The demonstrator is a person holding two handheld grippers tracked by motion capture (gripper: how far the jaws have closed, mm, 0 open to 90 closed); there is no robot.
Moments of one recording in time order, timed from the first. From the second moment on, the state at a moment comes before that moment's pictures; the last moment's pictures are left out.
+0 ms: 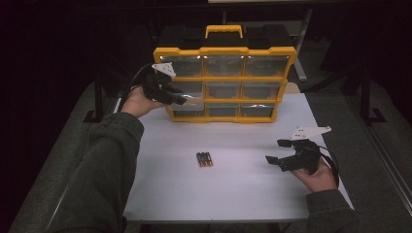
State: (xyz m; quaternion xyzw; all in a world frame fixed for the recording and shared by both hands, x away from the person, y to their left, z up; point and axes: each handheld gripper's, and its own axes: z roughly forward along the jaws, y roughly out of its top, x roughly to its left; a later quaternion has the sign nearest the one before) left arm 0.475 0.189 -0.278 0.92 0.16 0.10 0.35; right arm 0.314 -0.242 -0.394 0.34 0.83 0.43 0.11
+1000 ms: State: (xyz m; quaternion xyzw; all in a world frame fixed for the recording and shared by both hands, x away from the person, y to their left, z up) left arm 0.459 0.198 -0.274 0.93 0.11 0.04 0.36; right arm 0.314 -0.242 -0.394 0.34 0.83 0.44 0.11
